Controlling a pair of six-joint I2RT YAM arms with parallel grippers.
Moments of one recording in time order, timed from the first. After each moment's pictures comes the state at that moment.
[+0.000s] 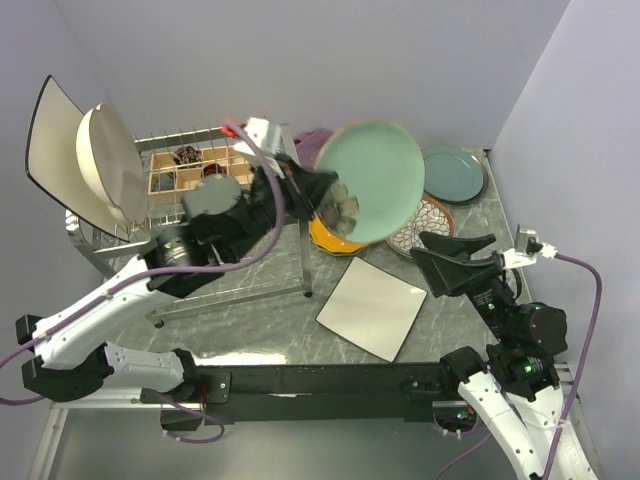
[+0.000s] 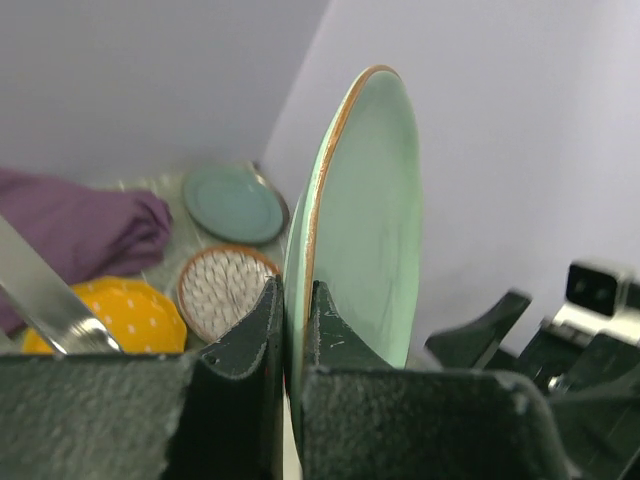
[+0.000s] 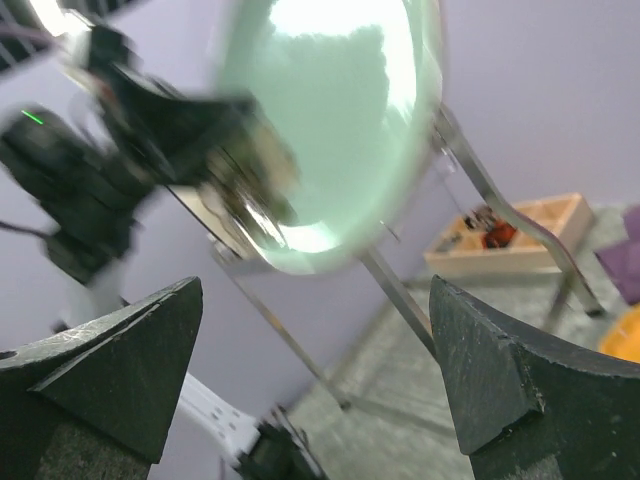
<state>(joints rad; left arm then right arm) -1.09 1.21 1.62 -0.25 -0.41 -0.41 0.38 0.28 0.65 0.08 -0.29 0.87</state>
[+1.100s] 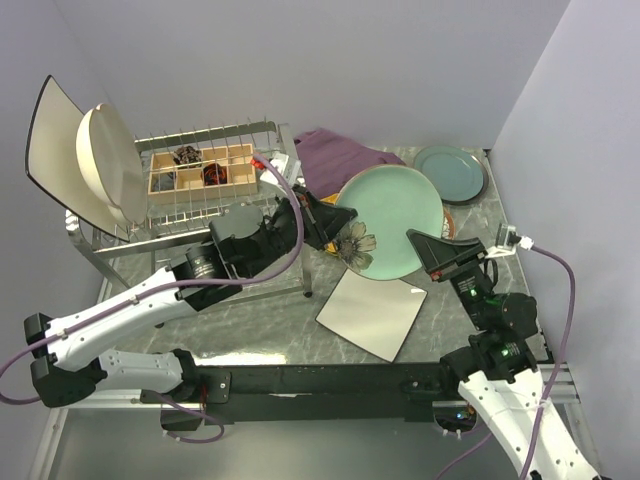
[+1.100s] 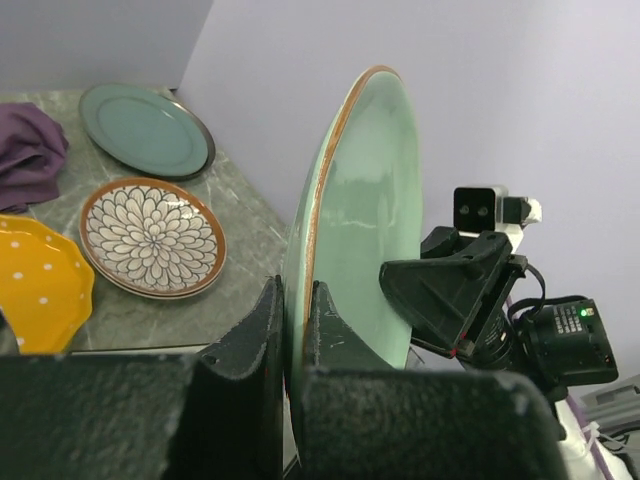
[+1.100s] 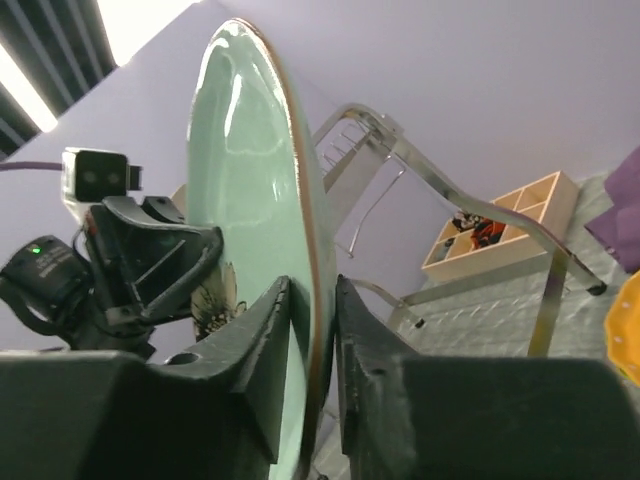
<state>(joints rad) -1.09 1.16 1.28 -0.03 -0.21 -0.58 0.38 0.32 0.49 0.22 -0.16 1.02</state>
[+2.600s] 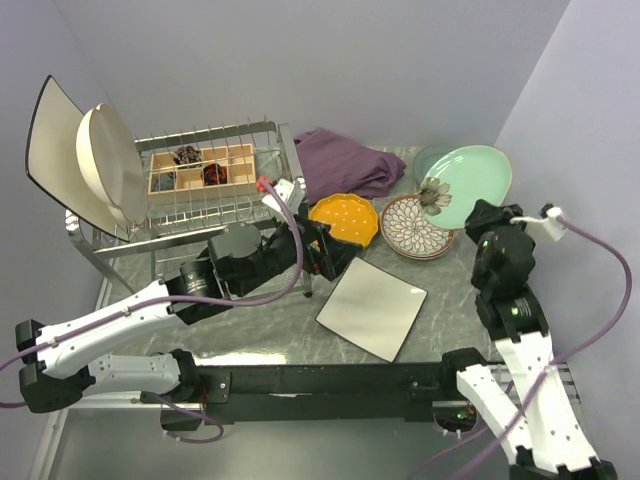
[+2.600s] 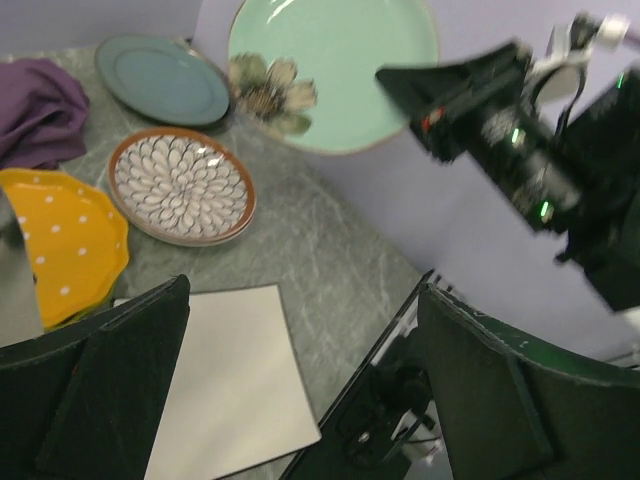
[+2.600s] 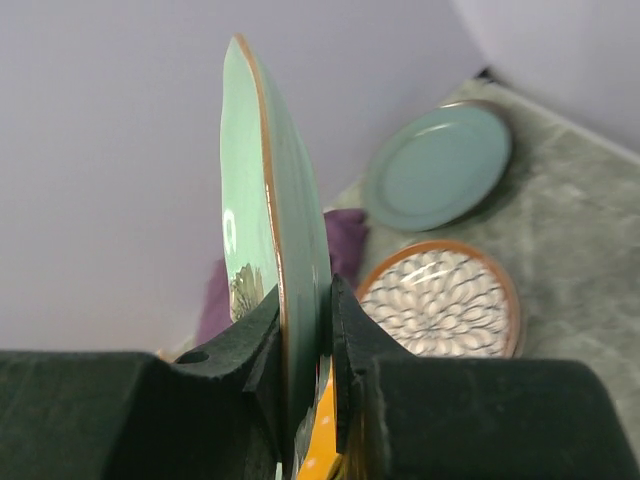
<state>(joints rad) -1.13 1.08 1.18 -0.09 -0.21 -0.50 0.26 0.59 0.80 -0.24 0.61 0.71</state>
